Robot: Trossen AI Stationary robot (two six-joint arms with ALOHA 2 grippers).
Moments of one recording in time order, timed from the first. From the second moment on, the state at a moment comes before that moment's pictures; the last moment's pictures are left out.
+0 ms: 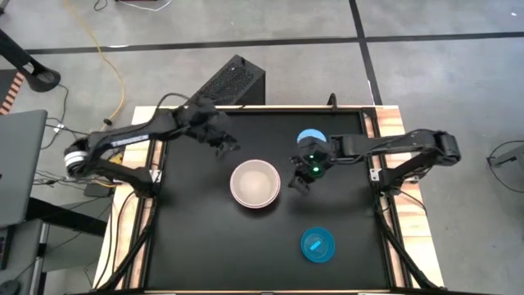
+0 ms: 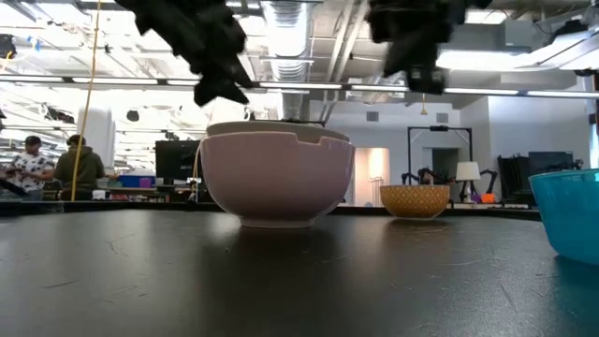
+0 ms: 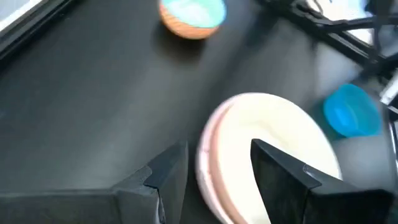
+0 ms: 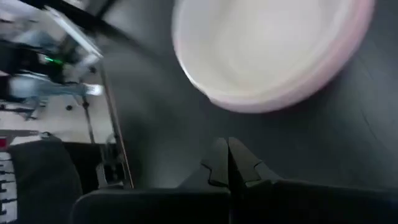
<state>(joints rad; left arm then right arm) 0.46 1.26 1.00 -0.37 0.33 -0.19 -0.02 1.33 1.09 -0.55 -0.31 0.66</state>
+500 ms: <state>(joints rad) 0.13 0.87 0.53 -0.21 -0.20 -0.53 -0.07 1.23 1.09 -0.89 0.22 0.82</state>
